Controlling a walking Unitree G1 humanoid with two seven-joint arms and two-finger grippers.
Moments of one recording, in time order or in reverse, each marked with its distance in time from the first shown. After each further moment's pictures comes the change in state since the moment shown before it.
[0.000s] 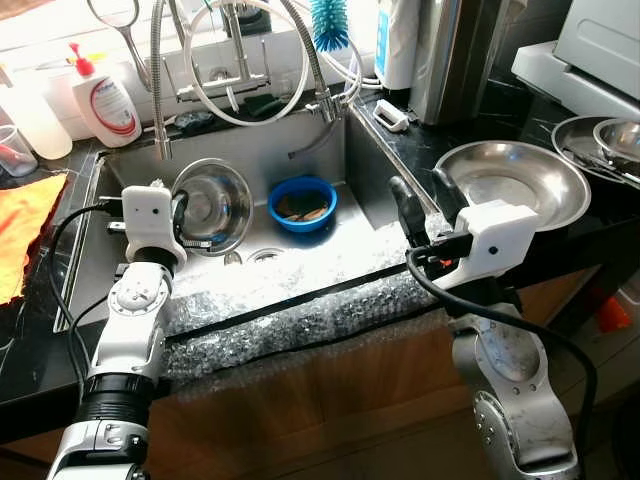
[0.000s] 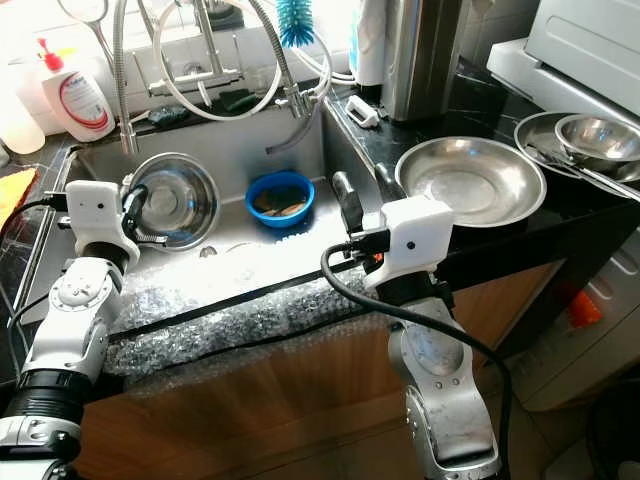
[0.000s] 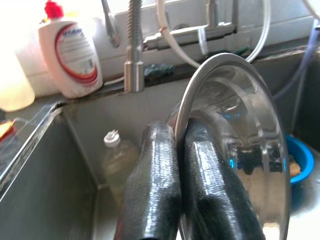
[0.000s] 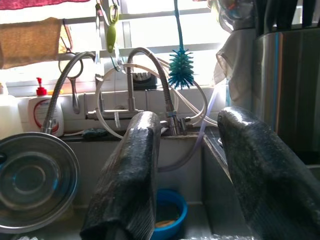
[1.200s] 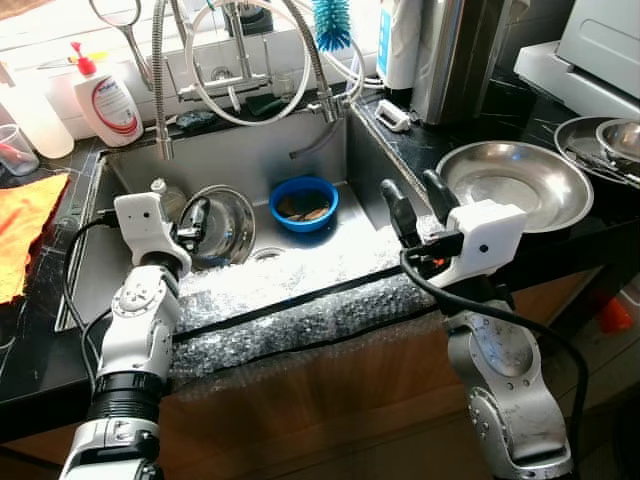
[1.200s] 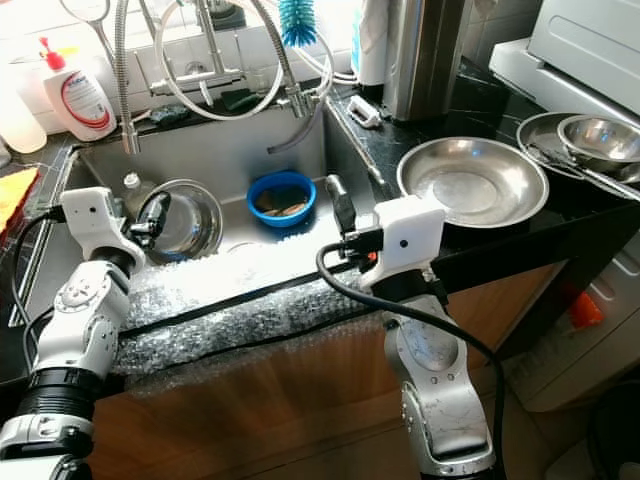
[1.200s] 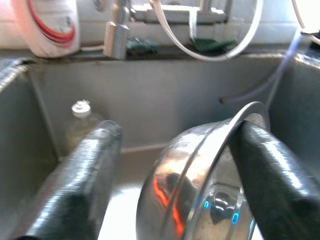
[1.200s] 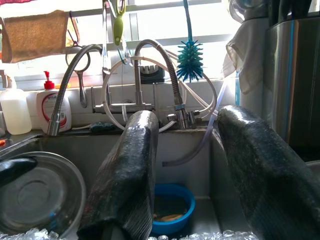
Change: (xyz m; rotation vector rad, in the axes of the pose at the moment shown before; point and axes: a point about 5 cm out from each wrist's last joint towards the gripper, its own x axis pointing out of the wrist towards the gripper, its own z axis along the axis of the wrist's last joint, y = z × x) left arm 0.000 -0.009 -0.008 -0.195 0.069 -0.057; right arm 0.003 0.003 -0.006 0.015 0.022 0.034
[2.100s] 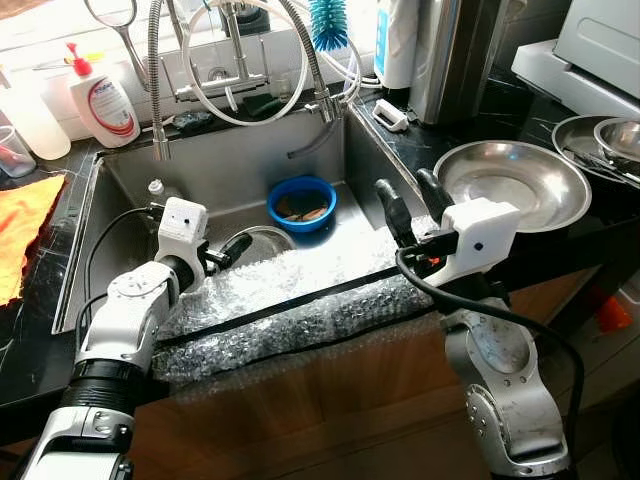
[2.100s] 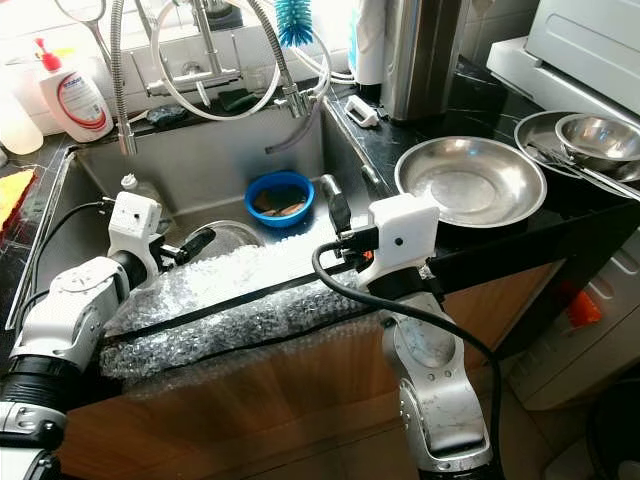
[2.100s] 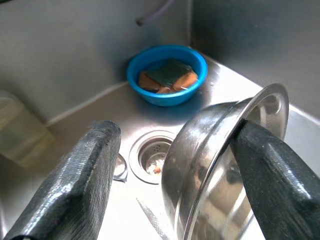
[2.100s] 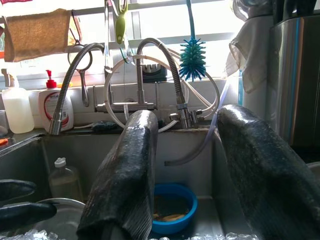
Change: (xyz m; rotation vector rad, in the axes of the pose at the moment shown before) left arm 0.000 -0.012 -0.008 0.224 0.285 -0.403; right arm 0.002 0.003 0.000 0.004 0.000 0.025
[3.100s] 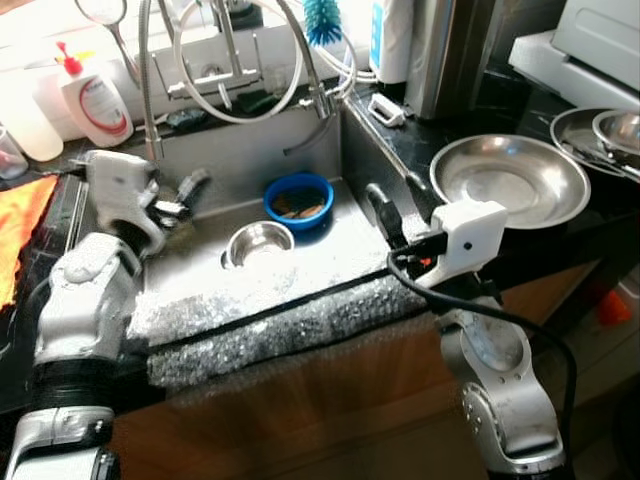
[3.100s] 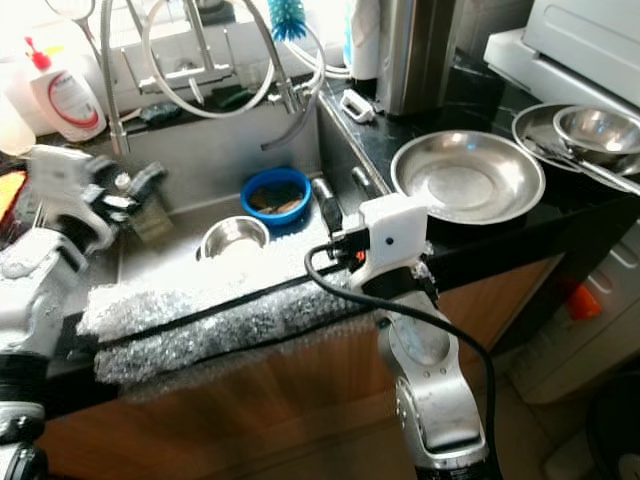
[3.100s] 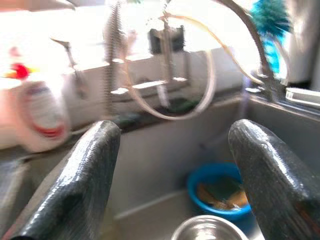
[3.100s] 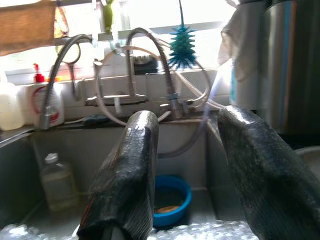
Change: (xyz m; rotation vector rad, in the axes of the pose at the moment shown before) left arm -0.068 0.042 0.055 -0.012 -0.488 0.316; right arm 0.003 -0.002 -0.002 -0.008 0.013 -0.024
